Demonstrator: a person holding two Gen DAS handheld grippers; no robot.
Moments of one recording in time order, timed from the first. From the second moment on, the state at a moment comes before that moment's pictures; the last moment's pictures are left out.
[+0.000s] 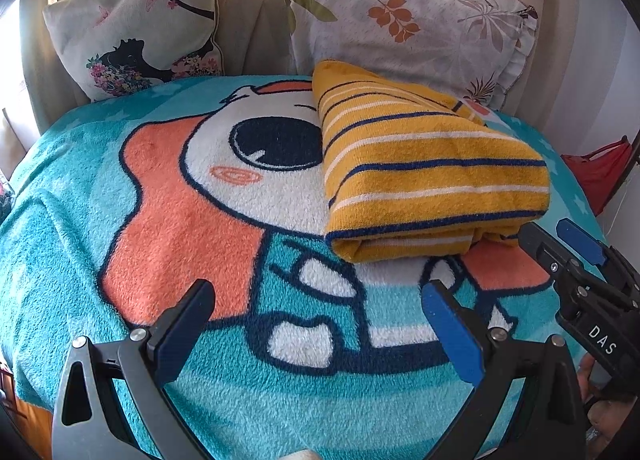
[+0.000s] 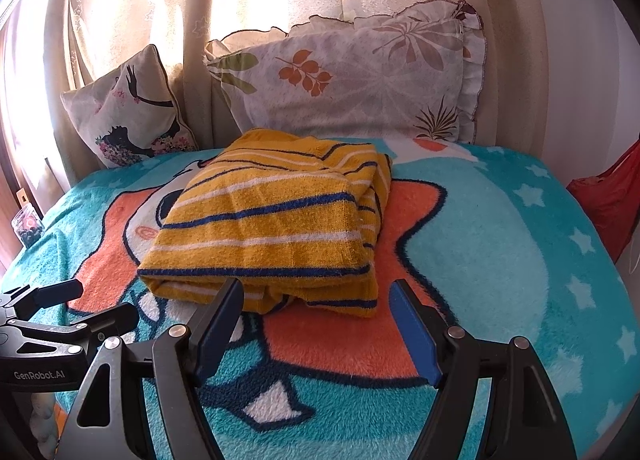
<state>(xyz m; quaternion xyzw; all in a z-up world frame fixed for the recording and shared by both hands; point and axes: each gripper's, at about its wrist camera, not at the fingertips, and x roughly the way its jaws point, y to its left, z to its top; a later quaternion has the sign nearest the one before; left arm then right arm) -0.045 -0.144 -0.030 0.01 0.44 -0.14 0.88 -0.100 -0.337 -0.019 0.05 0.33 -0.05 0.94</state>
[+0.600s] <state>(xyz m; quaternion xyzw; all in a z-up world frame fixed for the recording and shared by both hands) -0.045 -0.145 -0.032 0.01 0.45 -0.14 0.88 -0.102 -0.336 -0.020 0.05 0.33 -0.05 0.94</state>
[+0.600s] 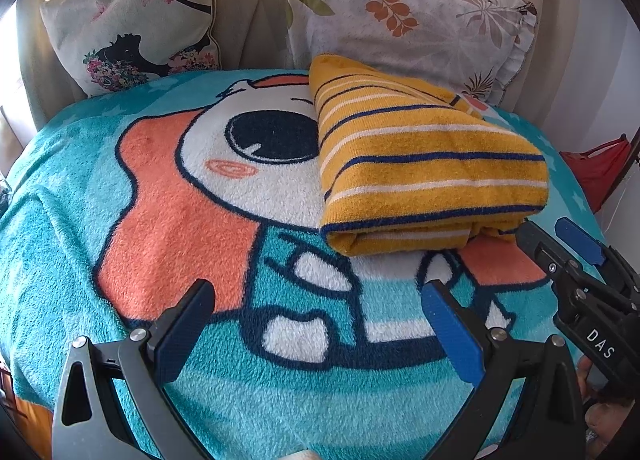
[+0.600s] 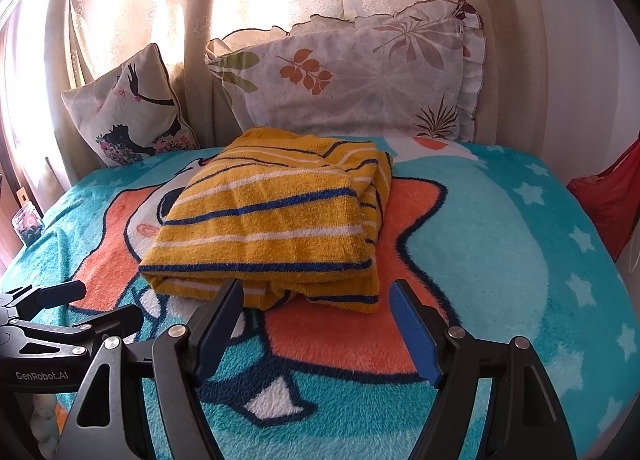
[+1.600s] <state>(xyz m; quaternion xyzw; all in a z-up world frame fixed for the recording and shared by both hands) -0.041 -0.145 -0.039 0.01 0.46 -0.15 0.87 -0.096 -0.330 -0.022 0.05 0.34 -0.05 0.94</state>
